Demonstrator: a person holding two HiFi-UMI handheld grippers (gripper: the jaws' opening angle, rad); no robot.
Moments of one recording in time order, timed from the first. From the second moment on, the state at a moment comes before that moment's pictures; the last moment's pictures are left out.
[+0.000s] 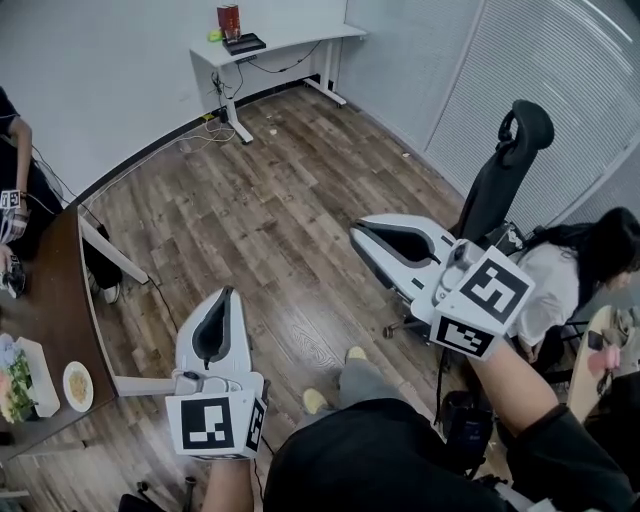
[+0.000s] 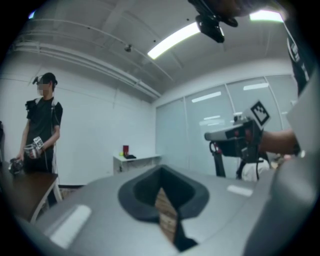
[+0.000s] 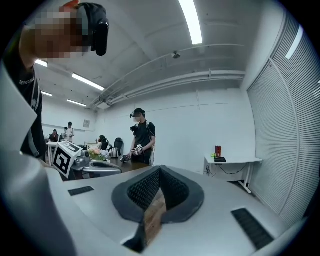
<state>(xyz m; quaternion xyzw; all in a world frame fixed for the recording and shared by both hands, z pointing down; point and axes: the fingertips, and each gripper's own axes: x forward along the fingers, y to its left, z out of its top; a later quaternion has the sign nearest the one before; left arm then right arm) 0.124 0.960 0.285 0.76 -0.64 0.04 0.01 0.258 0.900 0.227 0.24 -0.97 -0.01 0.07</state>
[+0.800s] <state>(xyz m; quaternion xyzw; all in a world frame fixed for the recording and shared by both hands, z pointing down) 0.124 0.918 0.278 0.77 -0.64 0.04 0.00 0.258 0.850 0.229 0.24 -0.97 -0.01 0.05</state>
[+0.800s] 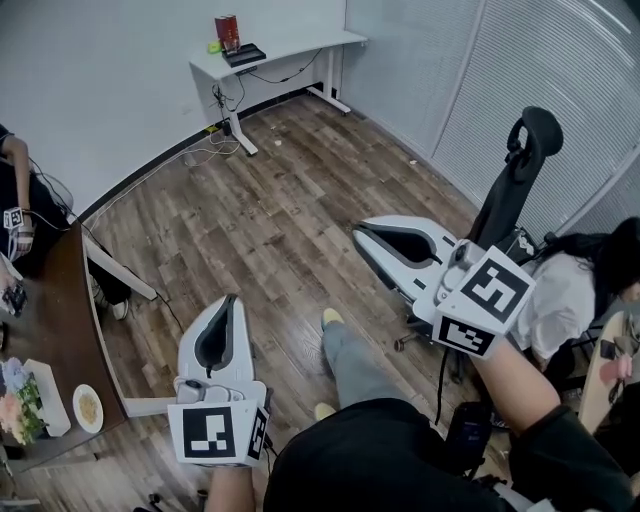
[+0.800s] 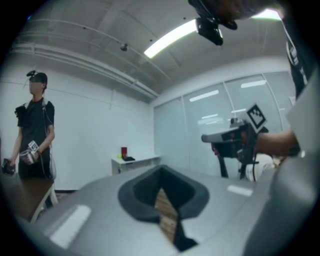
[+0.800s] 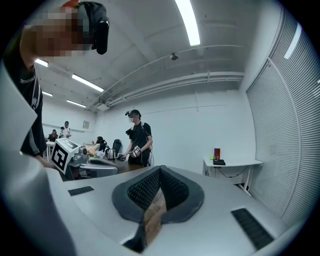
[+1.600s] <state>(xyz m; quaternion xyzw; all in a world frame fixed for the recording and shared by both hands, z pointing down) 0.100 0.699 0.286 0.78 -0.62 0.06 0.02 0.216 0.632 0.275 0.22 -0.97 0.03 0.09</state>
